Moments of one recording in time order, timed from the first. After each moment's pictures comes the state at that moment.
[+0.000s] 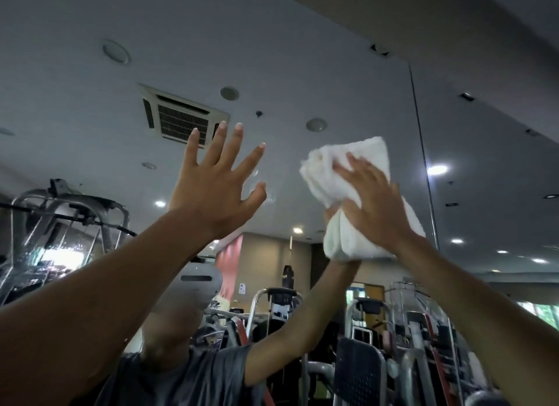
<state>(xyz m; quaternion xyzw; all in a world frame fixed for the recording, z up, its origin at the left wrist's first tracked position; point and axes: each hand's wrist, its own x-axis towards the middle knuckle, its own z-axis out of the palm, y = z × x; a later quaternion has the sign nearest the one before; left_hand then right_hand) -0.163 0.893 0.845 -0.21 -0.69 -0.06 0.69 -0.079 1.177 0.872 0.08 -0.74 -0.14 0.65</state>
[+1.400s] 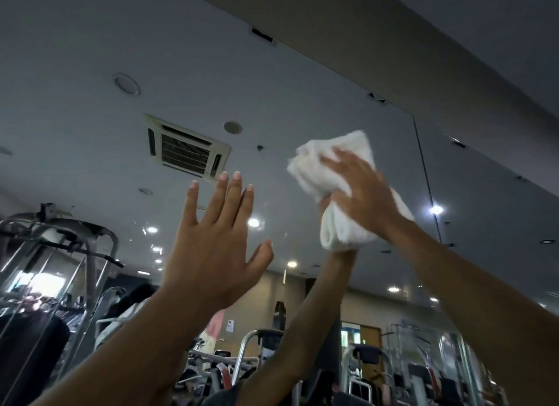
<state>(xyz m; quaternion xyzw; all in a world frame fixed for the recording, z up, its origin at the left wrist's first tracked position) -0.169 0.899 0.843 -0.19 -0.65 -0.11 0.73 -0.087 1.146 0.990 0.13 -0.73 -0.17 0.65</state>
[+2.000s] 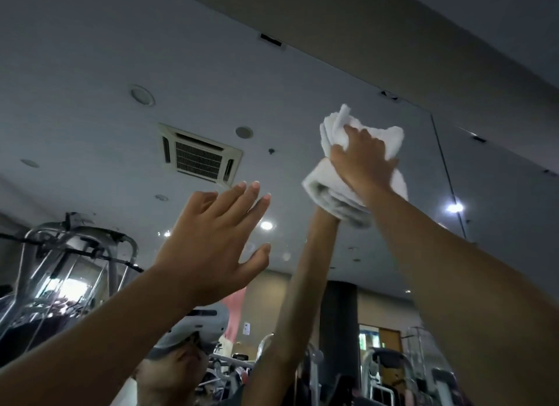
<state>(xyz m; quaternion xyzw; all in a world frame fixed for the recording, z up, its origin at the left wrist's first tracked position) -0.167 0.854 0.855 -0.24 -0.64 0.00 0.73 -0.103 1.069 1.040 -0.09 -0.69 0.01 0.72</state>
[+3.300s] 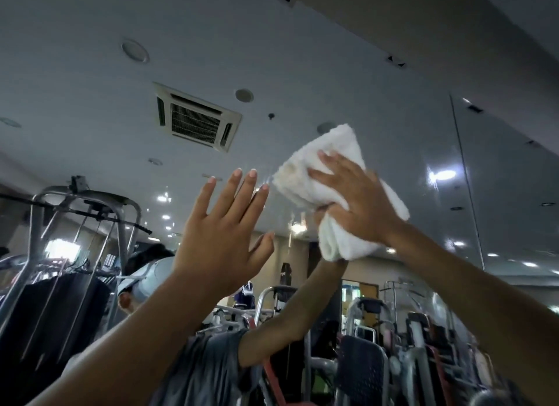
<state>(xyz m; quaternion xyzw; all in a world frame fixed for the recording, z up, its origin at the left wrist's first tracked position) -0.185 0.764 0.783 -0.24 -0.64 -0.06 0.72 -0.106 1.015 0.895 0.18 -0.73 -0.28 0.60</state>
